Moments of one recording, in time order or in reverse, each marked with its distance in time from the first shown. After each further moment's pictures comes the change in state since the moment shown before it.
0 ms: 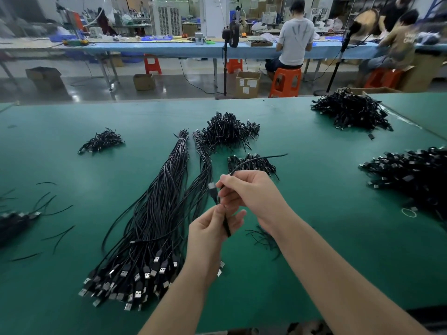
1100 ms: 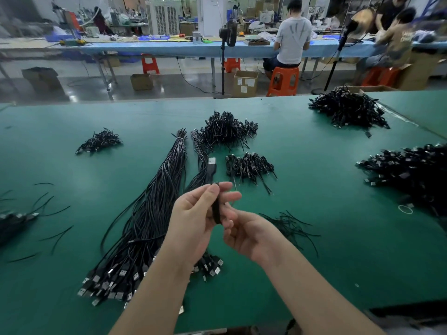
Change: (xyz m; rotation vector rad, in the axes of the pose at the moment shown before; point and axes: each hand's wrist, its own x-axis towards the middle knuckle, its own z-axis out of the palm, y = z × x) left_hand -0.005 0.057 0.005 0.091 -0.222 0.076; right_hand -0.019 0.059 0.006 0.696 -0.039 0.531
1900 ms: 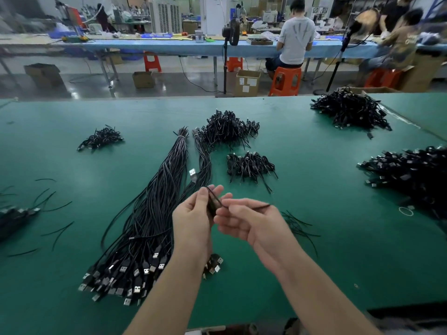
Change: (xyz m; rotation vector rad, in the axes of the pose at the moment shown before) left_hand 0.009 -0.026 0.000 -0.084 0.406 -0.065; right_hand -0.046 -0.005 0.010 -0.232 -0.068 -0.411
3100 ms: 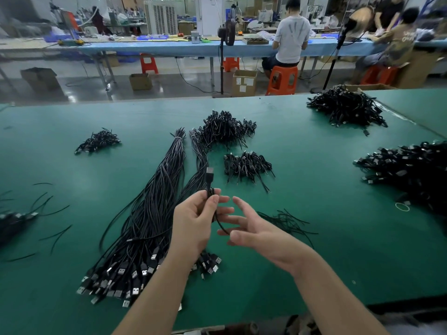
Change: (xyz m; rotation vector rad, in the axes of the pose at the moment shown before) left_hand 0.006 -0.008 -0.015 0.432 -0.222 0.283; right_hand 0.014 0.017 -0.051 -0.529 -0.349 0.150
